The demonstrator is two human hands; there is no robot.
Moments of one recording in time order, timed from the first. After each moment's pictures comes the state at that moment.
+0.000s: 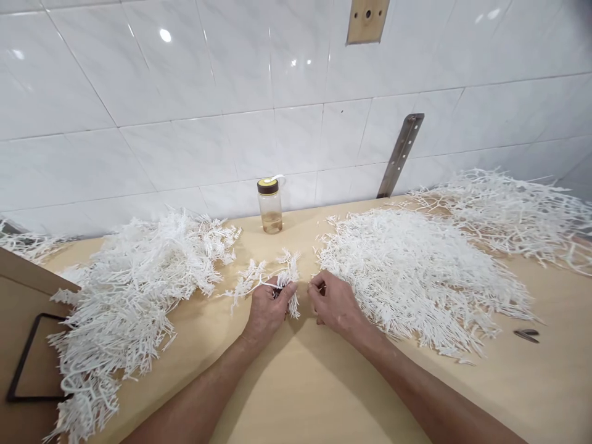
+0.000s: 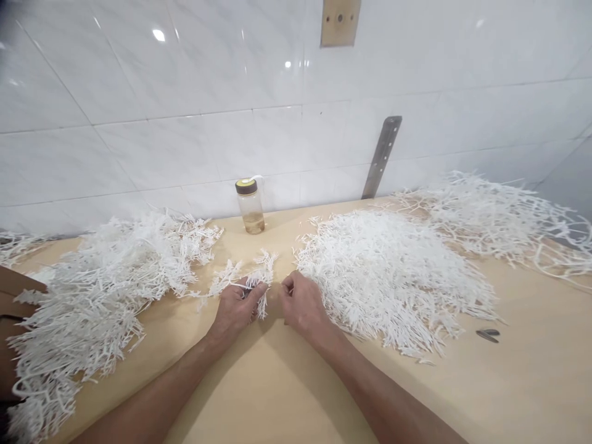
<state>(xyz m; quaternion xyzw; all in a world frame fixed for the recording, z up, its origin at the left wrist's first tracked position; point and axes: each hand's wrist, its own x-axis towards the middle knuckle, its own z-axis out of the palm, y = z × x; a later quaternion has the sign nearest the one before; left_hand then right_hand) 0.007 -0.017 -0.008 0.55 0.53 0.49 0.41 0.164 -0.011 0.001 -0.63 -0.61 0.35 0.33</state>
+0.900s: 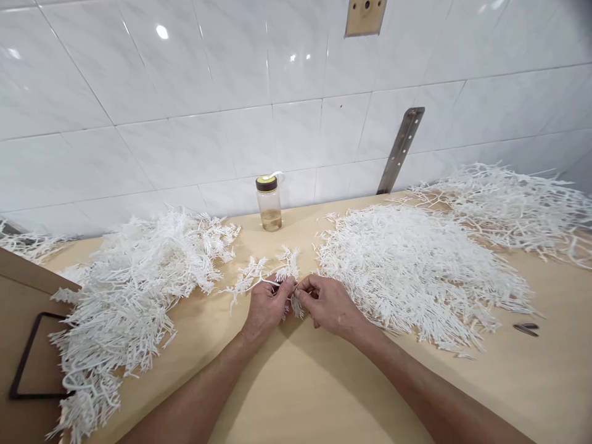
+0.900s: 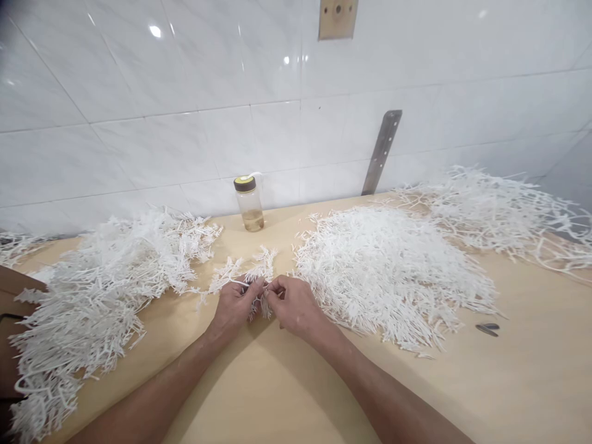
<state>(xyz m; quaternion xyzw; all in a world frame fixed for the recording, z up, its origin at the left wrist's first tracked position) 0.011 -0.019 -0.001 0.55 0.54 0.49 0.41 0.161 -0.019 0.009 -0.53 -0.65 0.44 0.33</state>
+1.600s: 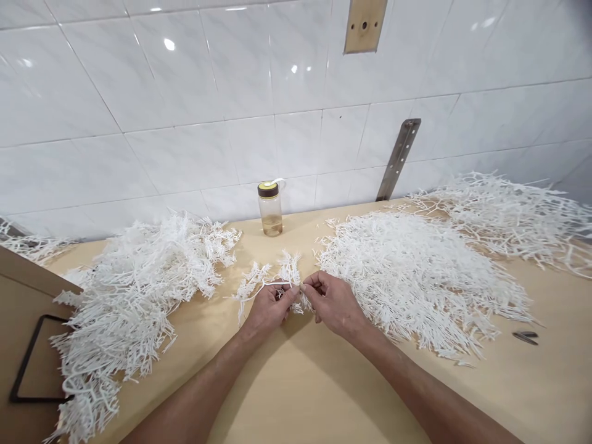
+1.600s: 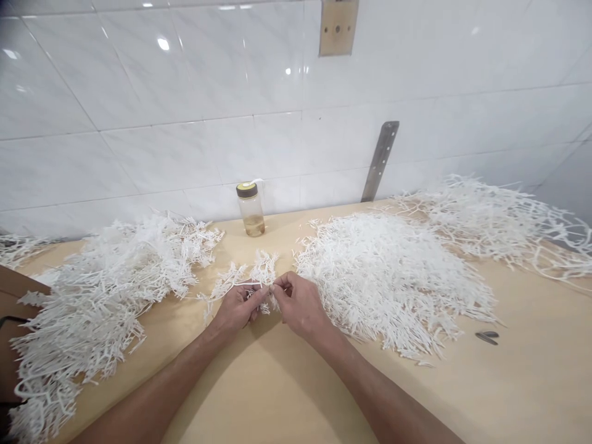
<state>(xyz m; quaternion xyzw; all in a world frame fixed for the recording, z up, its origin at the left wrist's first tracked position) 0.003 -0.016 0.008 0.59 0.51 0.40 0.48 0.165 -0.015 0.012 -0.55 -0.62 0.41 0.39</state>
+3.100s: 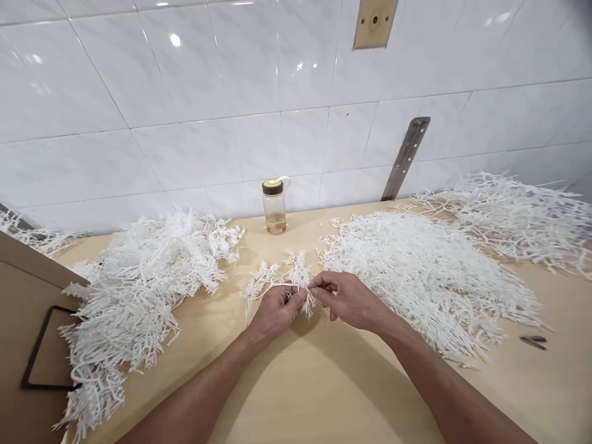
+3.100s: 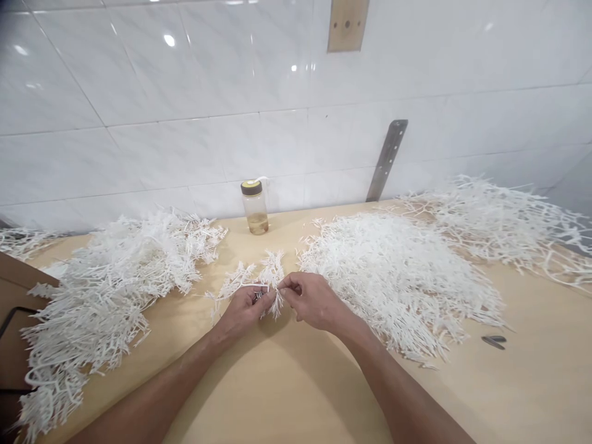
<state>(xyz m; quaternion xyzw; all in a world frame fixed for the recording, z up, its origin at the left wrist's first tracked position) 0.005 -0.020 0.000 0.64 0.47 0.37 0.48 0.195 -0.007 0.025 -0.47 -0.73 0.41 0.28</state>
